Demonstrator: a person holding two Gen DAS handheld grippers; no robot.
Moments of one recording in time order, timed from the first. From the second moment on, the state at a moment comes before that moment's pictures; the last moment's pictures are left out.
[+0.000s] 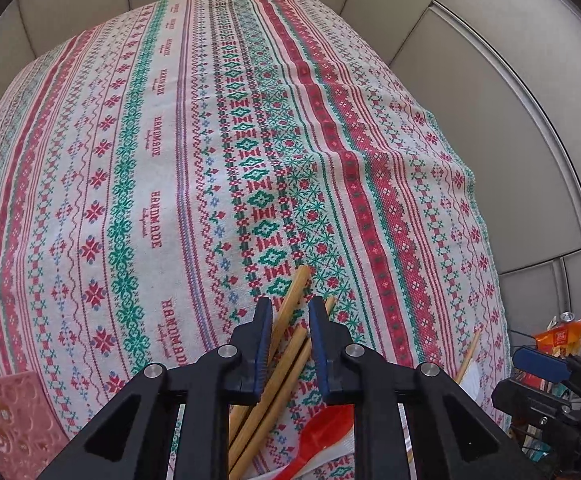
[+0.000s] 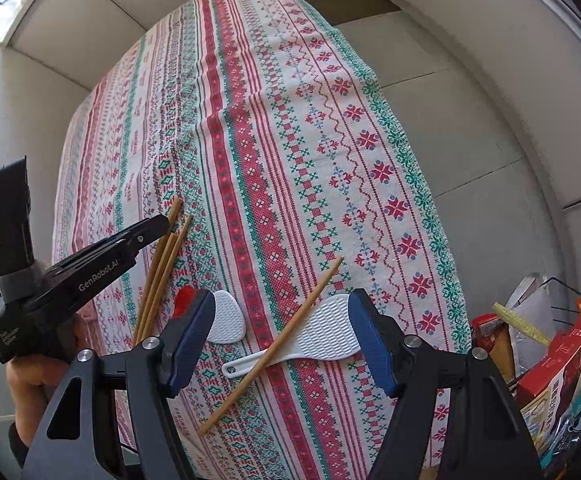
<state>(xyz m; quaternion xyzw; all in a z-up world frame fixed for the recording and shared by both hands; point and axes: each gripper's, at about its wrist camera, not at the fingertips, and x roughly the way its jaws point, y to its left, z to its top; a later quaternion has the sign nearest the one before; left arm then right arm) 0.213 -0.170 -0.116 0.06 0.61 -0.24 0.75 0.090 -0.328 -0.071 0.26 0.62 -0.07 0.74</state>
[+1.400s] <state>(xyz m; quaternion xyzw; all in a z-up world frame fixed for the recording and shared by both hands) 0.148 -0.060 0.011 0.00 0.45 -0.20 0.87 0.094 -0.362 -0.131 0.38 0.63 -0.07 0.68</state>
